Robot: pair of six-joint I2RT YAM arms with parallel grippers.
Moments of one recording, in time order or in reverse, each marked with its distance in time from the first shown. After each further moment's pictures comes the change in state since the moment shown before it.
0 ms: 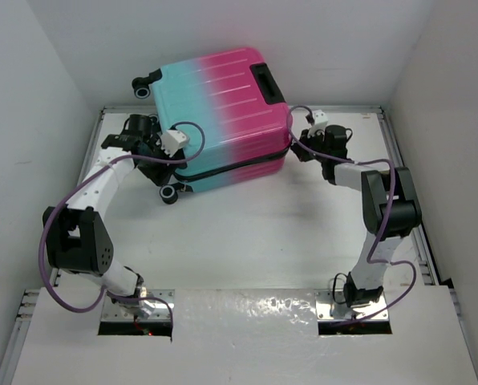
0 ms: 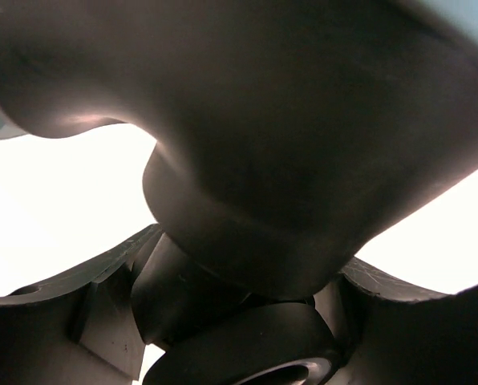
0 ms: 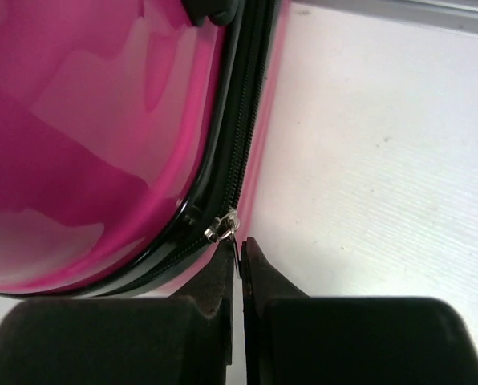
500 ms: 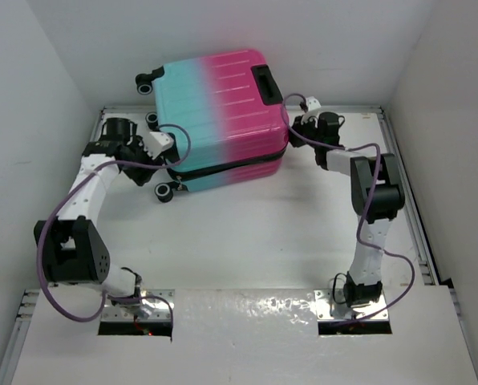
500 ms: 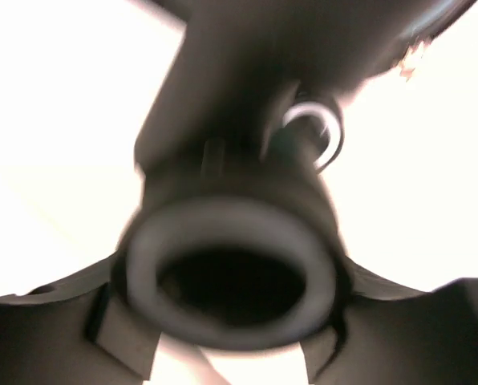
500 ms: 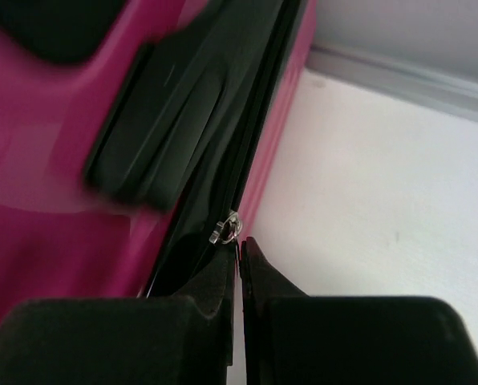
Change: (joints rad) left arm 0.119 -0.061 -0.057 0.050 0.014 0.171; right arm 0.011 0.194 0.247 0.004 -0.054 -0.002
